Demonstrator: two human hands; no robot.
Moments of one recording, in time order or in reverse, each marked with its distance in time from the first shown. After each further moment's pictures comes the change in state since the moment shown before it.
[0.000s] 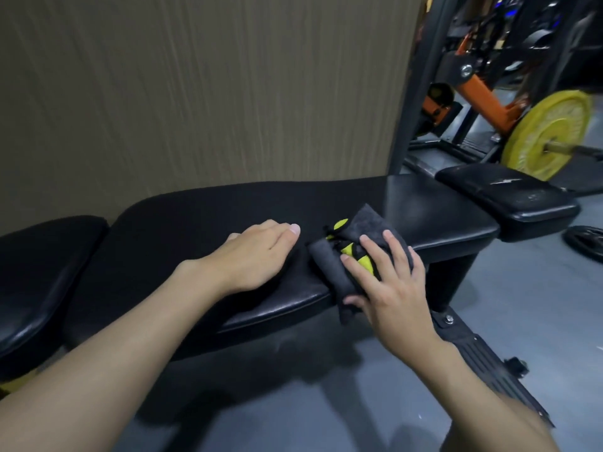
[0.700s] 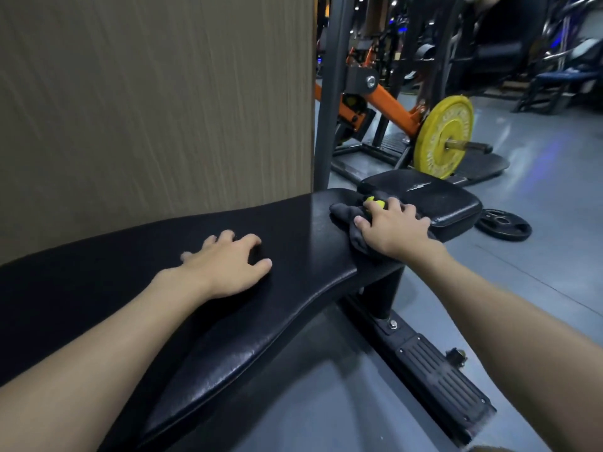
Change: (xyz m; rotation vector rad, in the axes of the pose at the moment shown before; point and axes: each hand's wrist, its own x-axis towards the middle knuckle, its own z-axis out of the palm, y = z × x) left_hand 0.120 0.043 0.023 0.256 -0.141 -0.080; right_hand 0.095 0.178 -0.001 -0.135 -0.524 0.771
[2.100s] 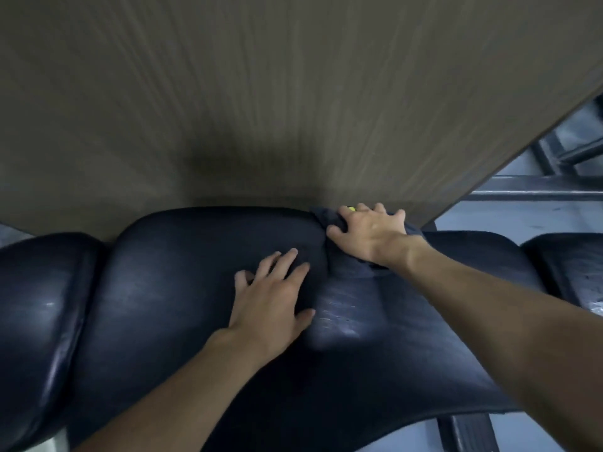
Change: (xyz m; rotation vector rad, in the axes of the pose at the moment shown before) left_hand 0.009 -0.083 -0.042 -0.119 -0.178 -0.234; right_hand 0.092 -0.272 0.009 -0.258 -0.677 -0.636
